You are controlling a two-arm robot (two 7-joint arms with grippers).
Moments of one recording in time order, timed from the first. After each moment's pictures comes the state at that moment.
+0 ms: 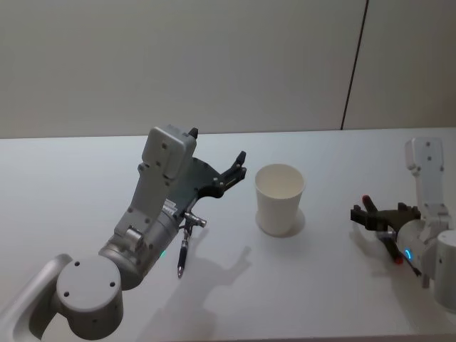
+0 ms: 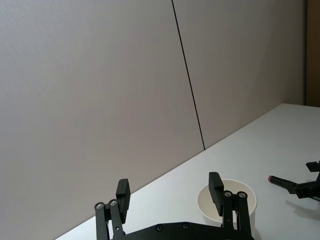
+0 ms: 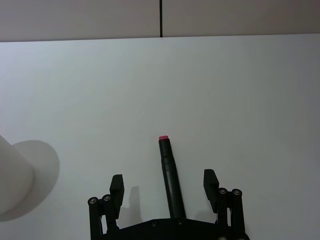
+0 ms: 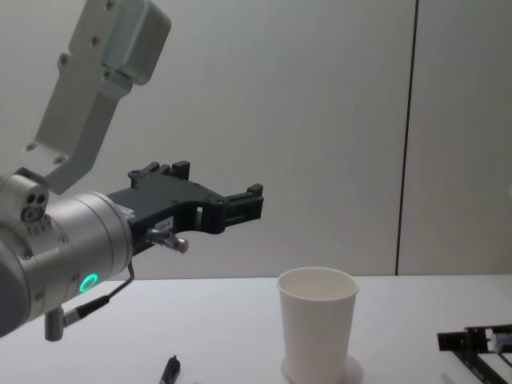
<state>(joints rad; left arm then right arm) -0.24 0.38 0.45 -1.63 -0.20 0.01 -0.01 0.33 0.13 -0.21 -1.29 0.25 0.51 -0.11</state>
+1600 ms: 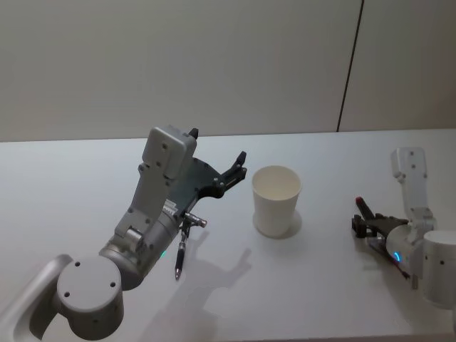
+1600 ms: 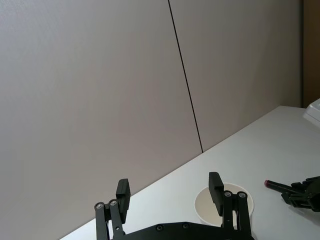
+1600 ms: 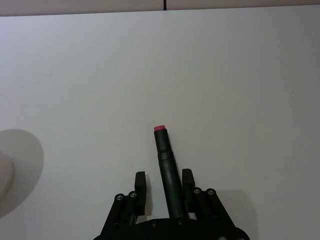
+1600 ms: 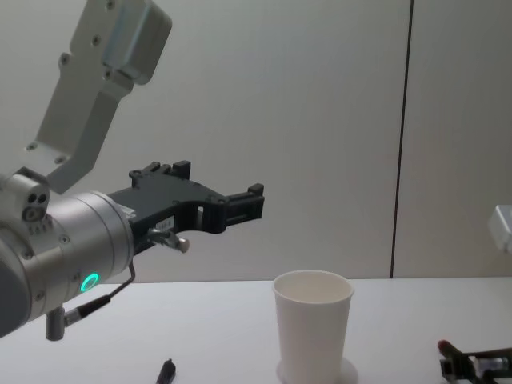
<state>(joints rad) -0.24 0.38 0.45 -1.63 -0.20 0.01 -0.01 0.42 0.09 -0.21 -1.07 0.22 0.47 -0.04</state>
